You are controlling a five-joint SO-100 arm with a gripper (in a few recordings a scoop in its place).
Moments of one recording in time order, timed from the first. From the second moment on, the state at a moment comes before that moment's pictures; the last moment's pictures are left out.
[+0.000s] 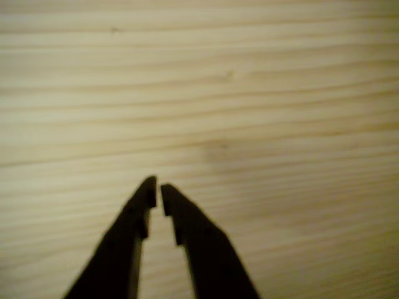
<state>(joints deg) 12.3 188.1 171.1 68.6 -2.5</state>
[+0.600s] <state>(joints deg) 13.2 175.2 168.4 61.4 -2.1</state>
